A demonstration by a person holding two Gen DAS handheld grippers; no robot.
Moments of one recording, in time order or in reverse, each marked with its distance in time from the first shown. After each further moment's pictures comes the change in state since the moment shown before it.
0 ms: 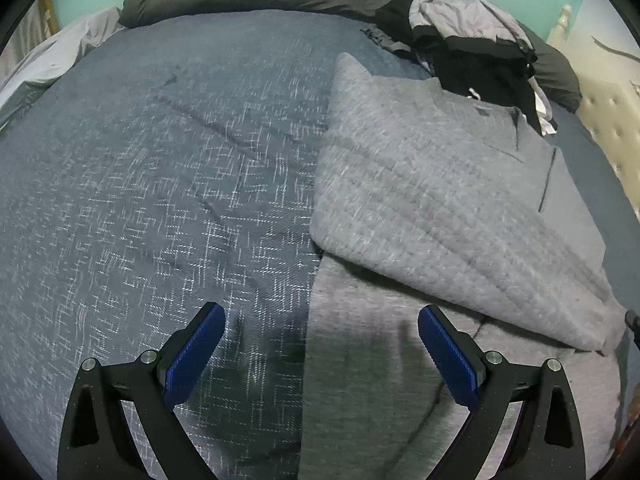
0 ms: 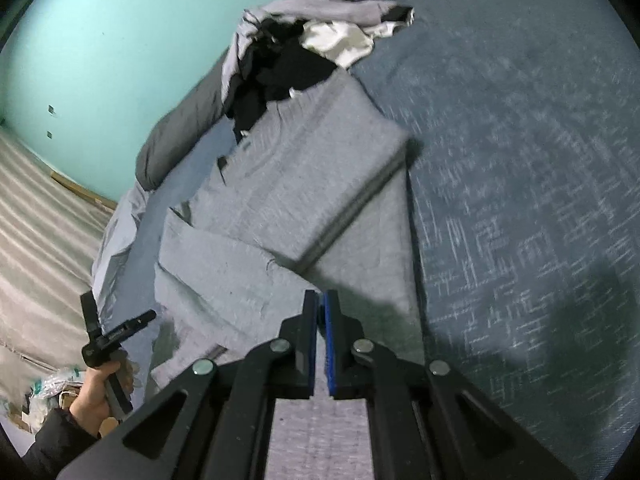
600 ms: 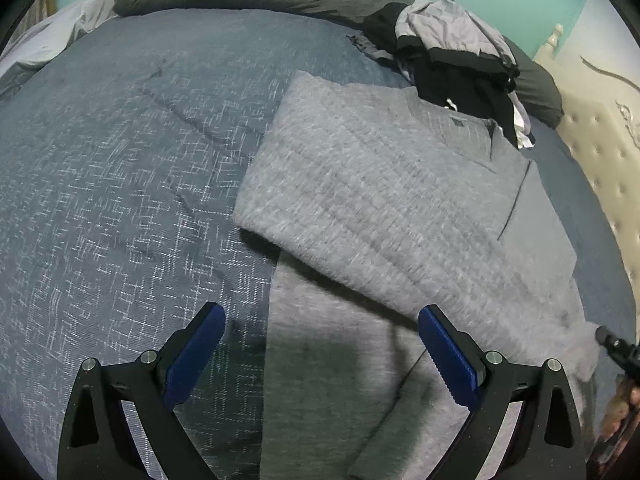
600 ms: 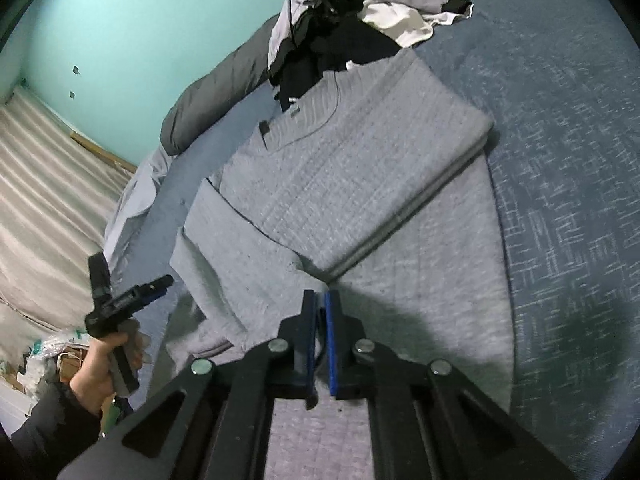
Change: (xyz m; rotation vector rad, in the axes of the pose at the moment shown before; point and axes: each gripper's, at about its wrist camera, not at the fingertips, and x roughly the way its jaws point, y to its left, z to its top) left arm -0.010 -0.008 -0.003 -0.034 -0.022 -0.094; right arm 0.007 0.045 -0.009 -0.109 0.046 0.066
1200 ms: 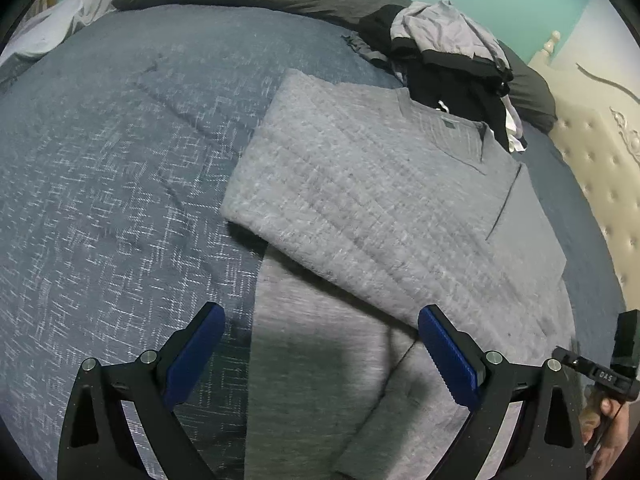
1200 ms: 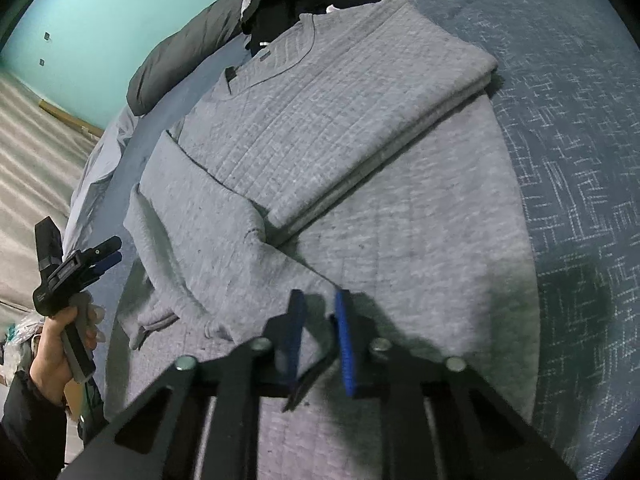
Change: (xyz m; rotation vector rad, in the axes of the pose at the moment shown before) left arm -0.003 -0.004 -0.001 -0.023 -0.007 -0.050; right arm 0.047 -0.004 -0.015 -0.031 0.149 -0.120
